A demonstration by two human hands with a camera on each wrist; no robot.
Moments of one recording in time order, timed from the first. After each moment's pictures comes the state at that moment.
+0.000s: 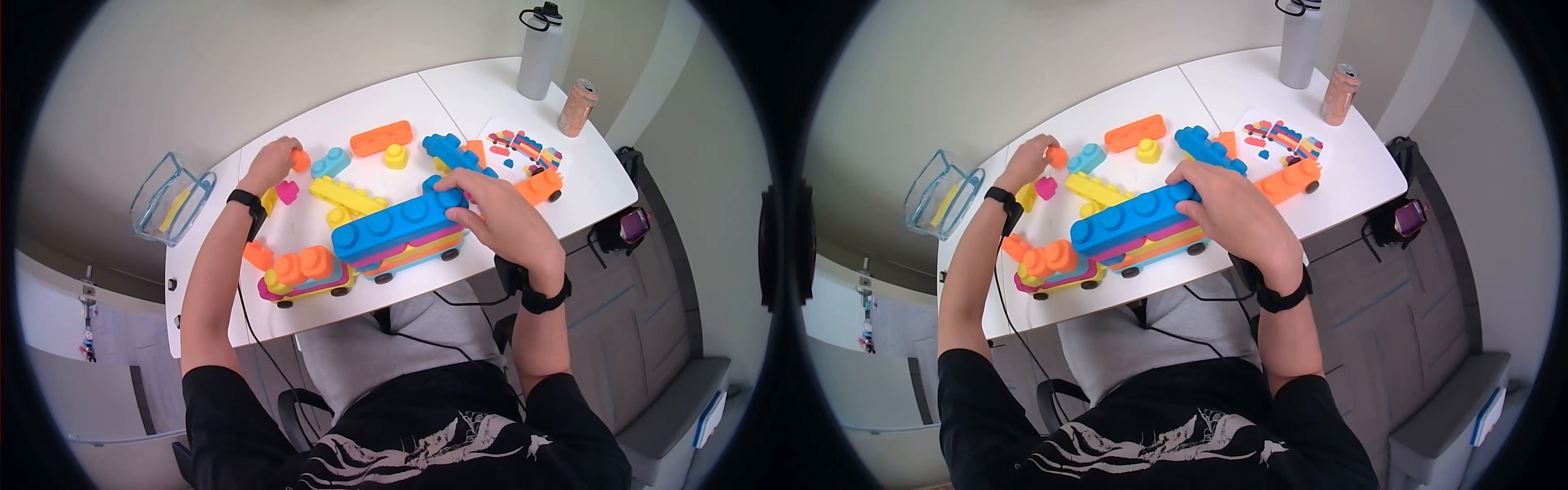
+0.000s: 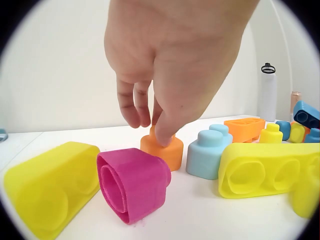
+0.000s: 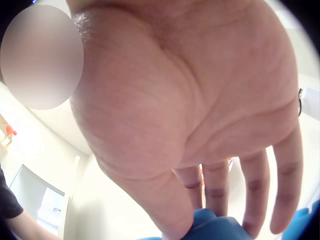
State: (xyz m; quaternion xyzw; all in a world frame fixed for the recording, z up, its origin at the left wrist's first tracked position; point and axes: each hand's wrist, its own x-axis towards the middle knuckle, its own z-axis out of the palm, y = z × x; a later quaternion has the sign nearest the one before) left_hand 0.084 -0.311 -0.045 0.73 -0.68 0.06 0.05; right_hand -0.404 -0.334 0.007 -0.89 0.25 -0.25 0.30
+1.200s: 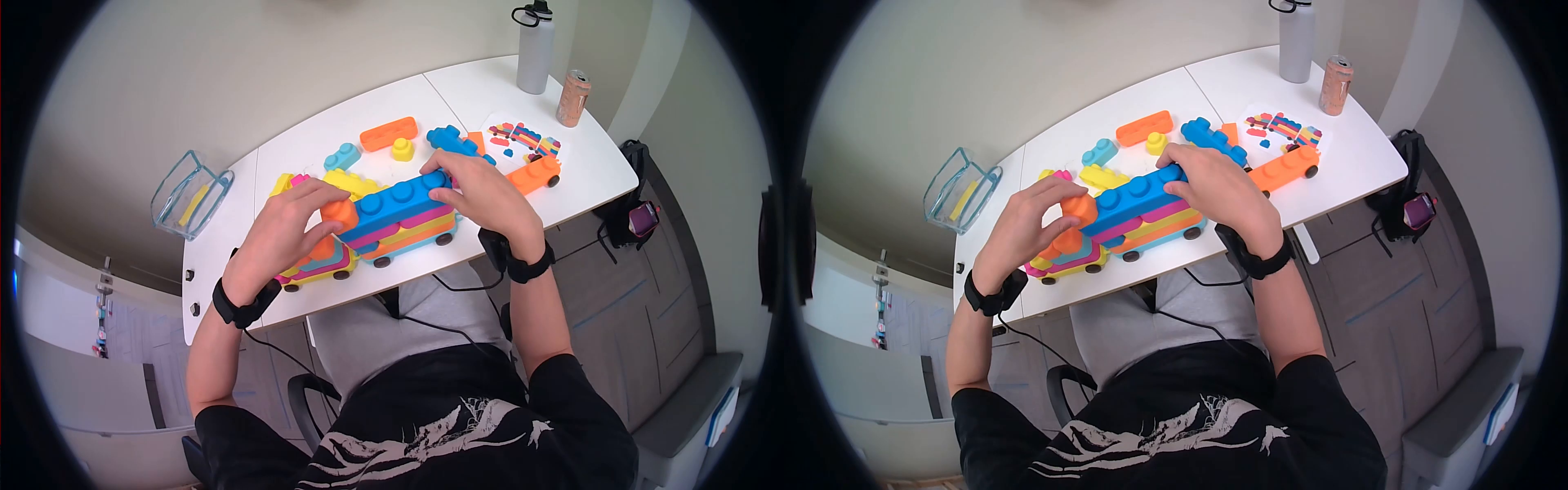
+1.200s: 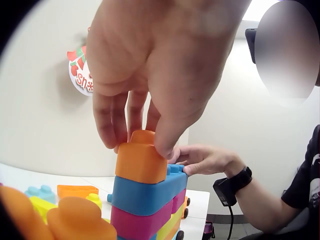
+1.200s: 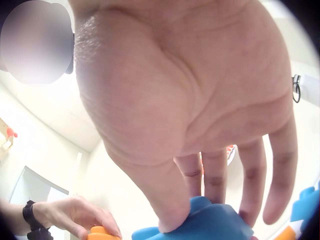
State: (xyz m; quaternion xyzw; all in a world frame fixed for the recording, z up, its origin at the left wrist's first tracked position) left_hand -0.140 -0.157 0.076 0.64 -0.75 -0.03 0.15; right_hand -0.393 -0.336 0.000 -0.88 0.22 -0.27 0.31
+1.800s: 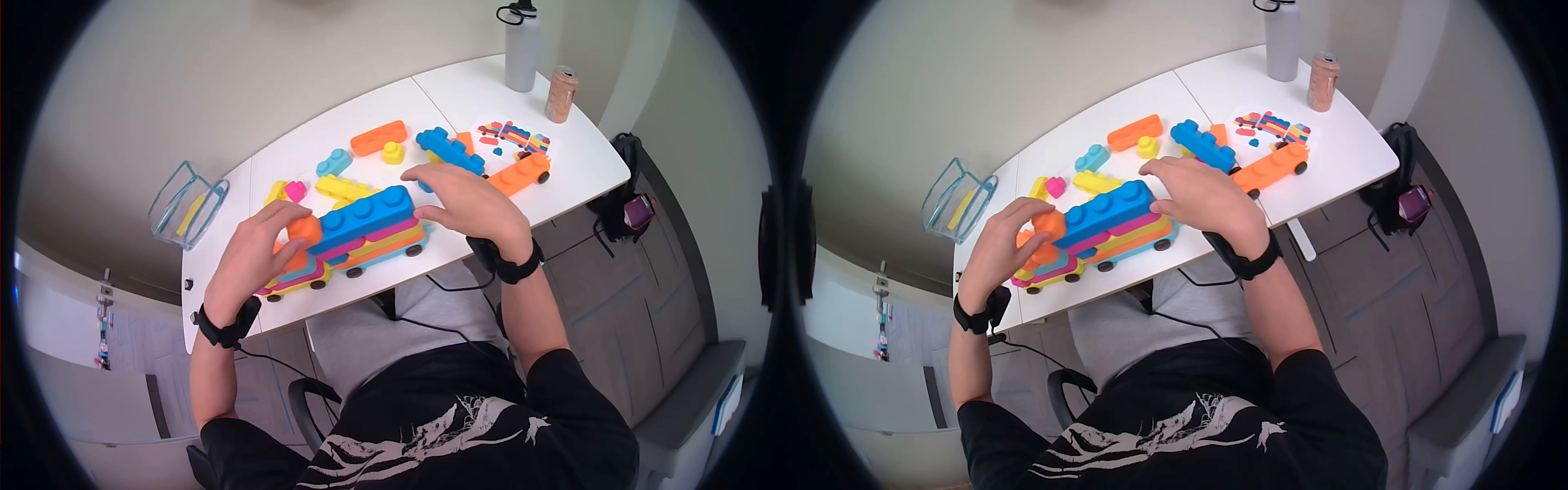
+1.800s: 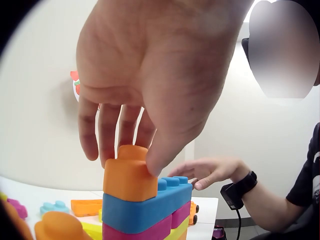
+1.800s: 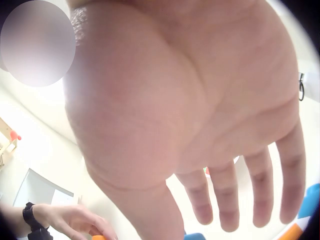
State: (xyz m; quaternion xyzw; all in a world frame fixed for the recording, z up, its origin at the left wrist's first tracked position) left_hand -0.133 -0.134 0.079 0.69 -0.72 -0.01 0.11; right_hand -0.397 -0.338 -0.012 -0.91 0.18 -0.24 0.27
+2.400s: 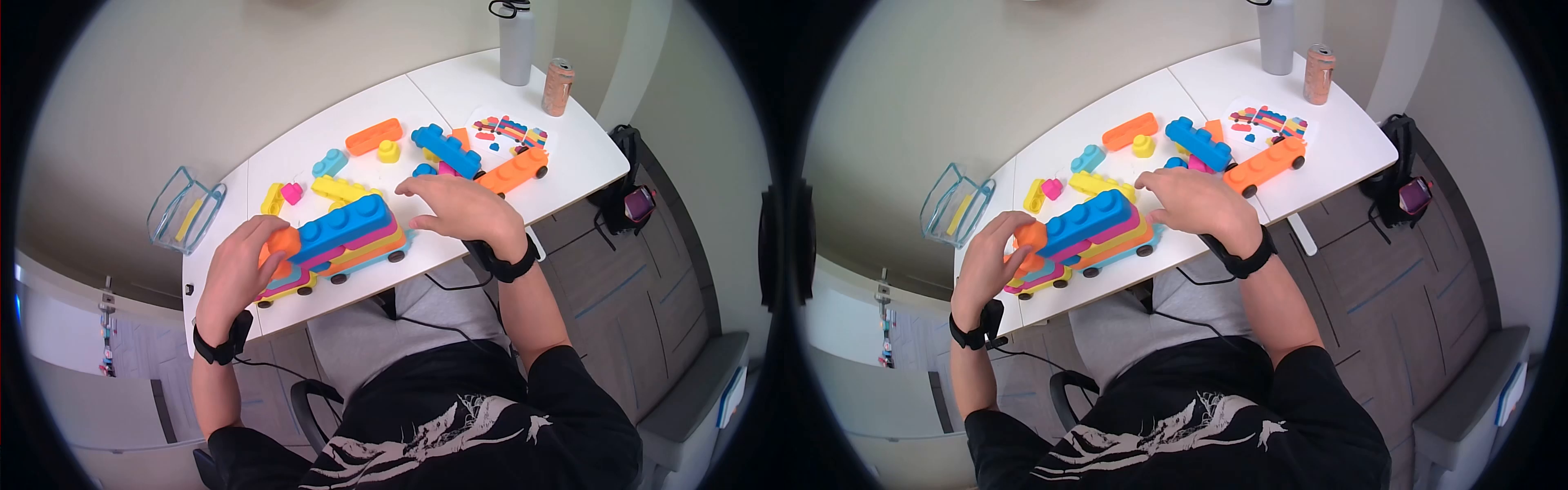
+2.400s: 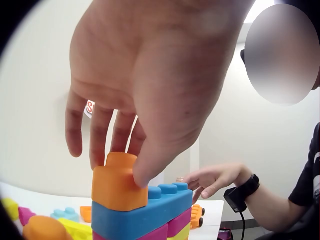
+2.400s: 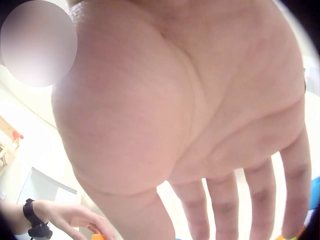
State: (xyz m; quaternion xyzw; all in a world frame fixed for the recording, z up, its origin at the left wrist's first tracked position) left_hand -0.133 -0.119 0.082 0.72 -0.69 0.01 0.07; right_hand -0.394 -0.342 -0.015 -0.93 0.21 -0.11 0.28
